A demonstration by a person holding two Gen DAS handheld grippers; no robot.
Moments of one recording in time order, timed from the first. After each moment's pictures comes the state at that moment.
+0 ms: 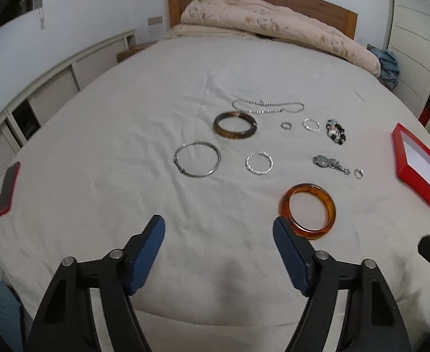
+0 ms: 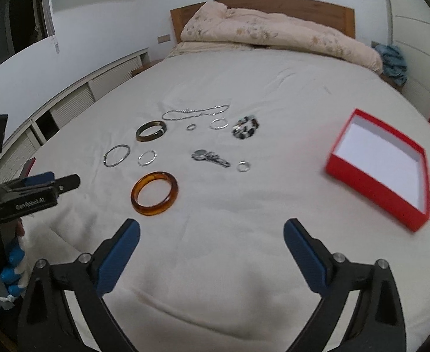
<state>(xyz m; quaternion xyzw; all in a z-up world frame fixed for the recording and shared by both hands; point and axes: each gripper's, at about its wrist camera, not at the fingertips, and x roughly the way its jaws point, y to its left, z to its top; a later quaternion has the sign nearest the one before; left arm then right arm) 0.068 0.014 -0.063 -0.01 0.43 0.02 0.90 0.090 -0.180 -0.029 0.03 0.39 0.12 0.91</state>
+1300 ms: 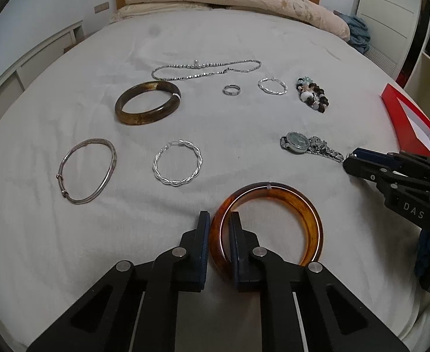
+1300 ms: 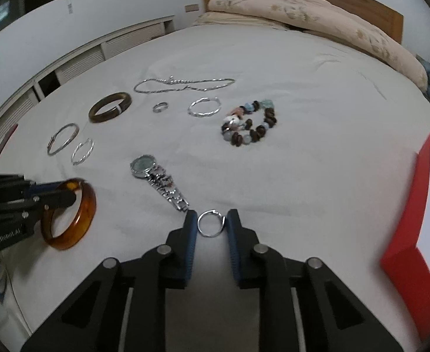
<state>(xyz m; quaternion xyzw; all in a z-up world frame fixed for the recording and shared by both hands) 0.153 -0.046 -0.127 0.02 0.47 -0.07 0.88 0.240 -0.186 -0.114 -0.04 0.43 0.19 0.88</state>
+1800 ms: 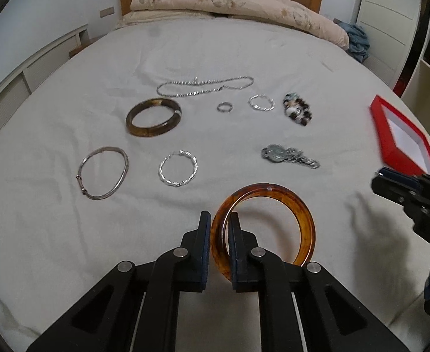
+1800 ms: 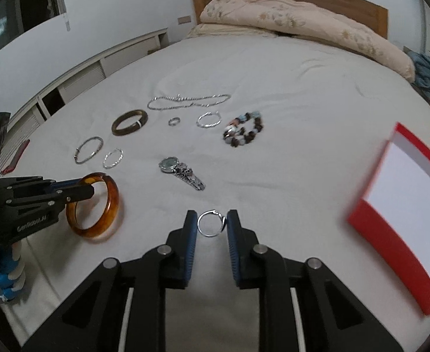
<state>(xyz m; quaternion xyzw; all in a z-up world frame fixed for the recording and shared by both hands) 0.133 -0.053 -0.091 0.01 0.46 -0.07 0.88 0.182 -0.210 -0.063 0.00 0.41 0.17 0.89</state>
